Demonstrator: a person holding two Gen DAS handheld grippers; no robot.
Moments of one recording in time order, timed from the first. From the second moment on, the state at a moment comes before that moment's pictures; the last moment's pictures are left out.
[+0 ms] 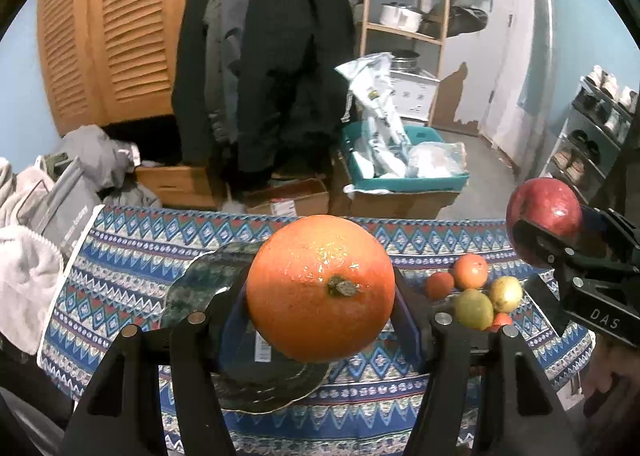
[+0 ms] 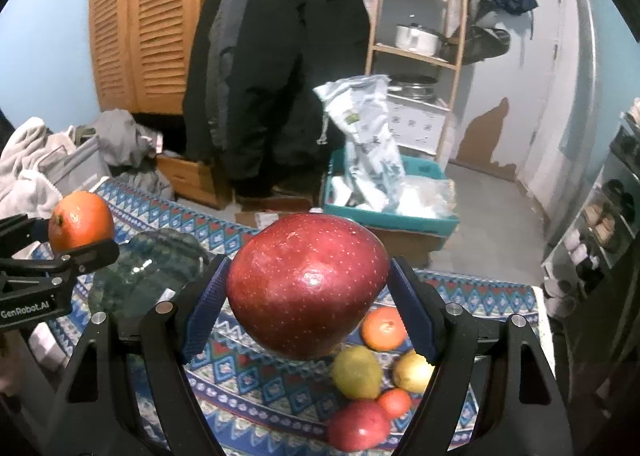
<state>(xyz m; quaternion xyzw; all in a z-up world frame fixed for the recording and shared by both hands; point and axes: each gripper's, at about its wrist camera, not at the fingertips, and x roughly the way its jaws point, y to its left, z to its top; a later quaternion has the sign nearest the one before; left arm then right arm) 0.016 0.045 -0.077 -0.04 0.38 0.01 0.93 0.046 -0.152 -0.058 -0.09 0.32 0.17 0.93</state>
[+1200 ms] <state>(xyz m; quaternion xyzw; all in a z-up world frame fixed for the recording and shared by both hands) 0.028 0.159 -0.181 -0.10 0.50 0.10 0.86 0.097 0.001 -0.155 -0.12 0.45 0.27 0.84</state>
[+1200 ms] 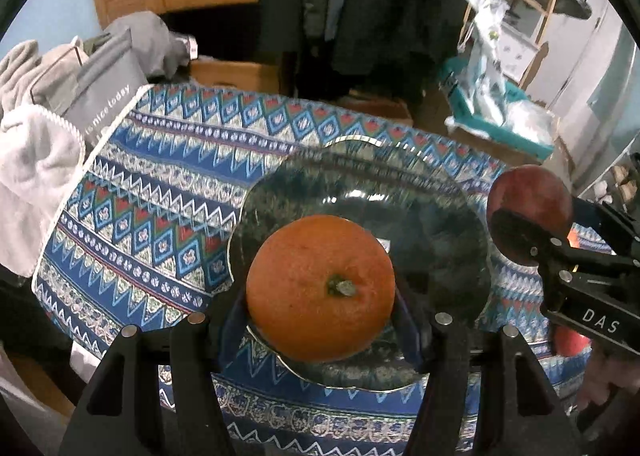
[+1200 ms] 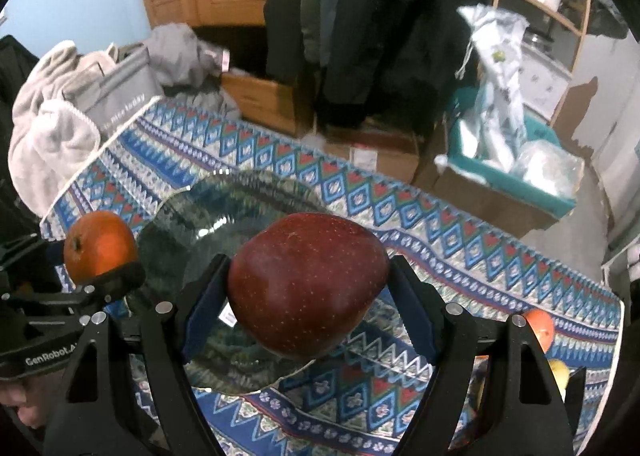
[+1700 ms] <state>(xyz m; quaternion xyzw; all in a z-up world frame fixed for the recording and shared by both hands) 0.036 0.159 -0.217 -0.09 0.55 0.10 0.82 0.097 0.015 -0.201 -0.16 0.49 0.28 0.81</state>
